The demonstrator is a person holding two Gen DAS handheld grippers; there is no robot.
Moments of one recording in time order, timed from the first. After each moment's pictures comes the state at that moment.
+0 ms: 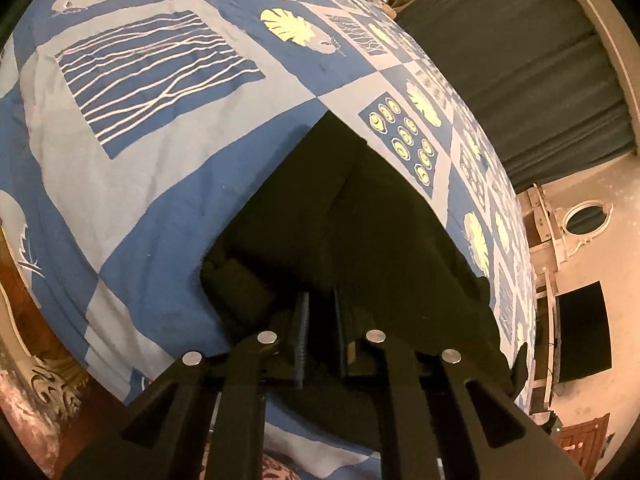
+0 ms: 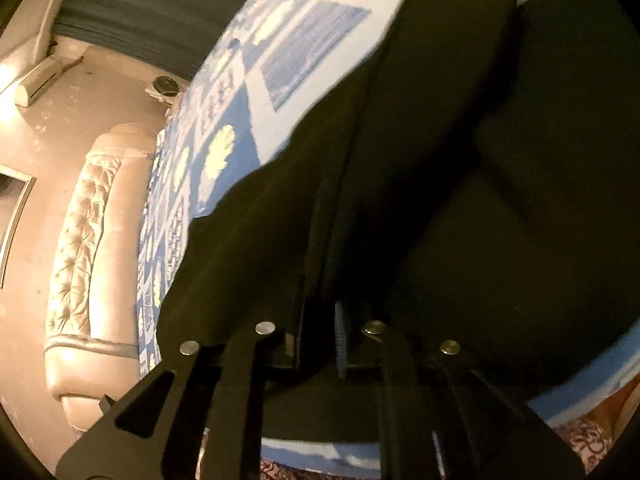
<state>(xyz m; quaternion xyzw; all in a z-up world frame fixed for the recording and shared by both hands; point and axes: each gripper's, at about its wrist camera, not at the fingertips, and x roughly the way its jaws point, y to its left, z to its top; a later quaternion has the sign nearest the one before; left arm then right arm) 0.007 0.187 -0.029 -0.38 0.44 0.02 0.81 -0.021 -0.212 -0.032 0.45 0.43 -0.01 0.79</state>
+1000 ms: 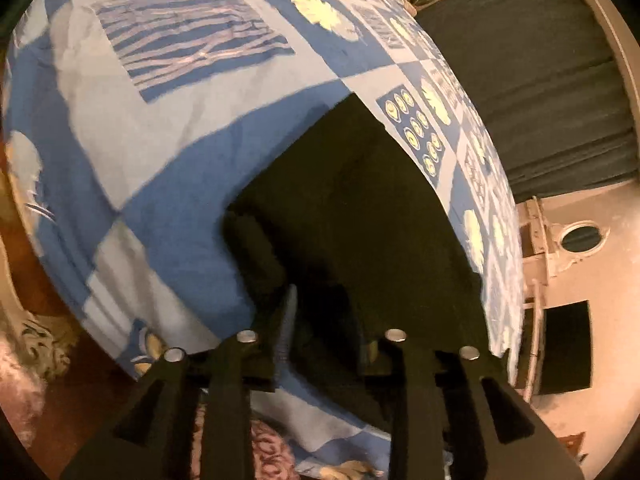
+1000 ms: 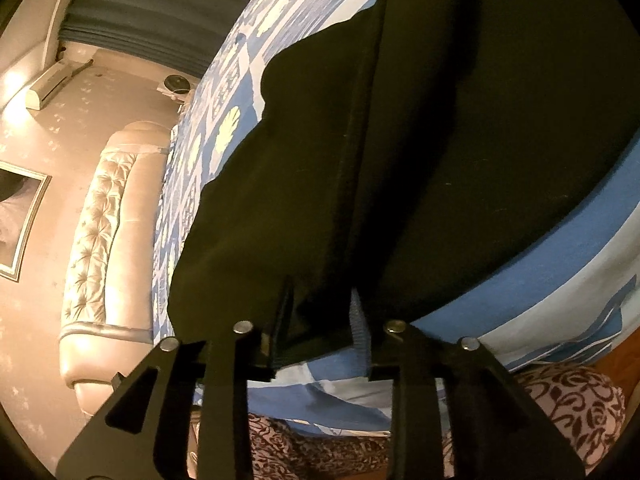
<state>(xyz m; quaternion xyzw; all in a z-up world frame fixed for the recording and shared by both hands) -0.015 0.188 -0.033 -0.42 0.46 0.03 0.79 -0.072 -0.206 -0.043 0.47 0.43 0.01 0.77</state>
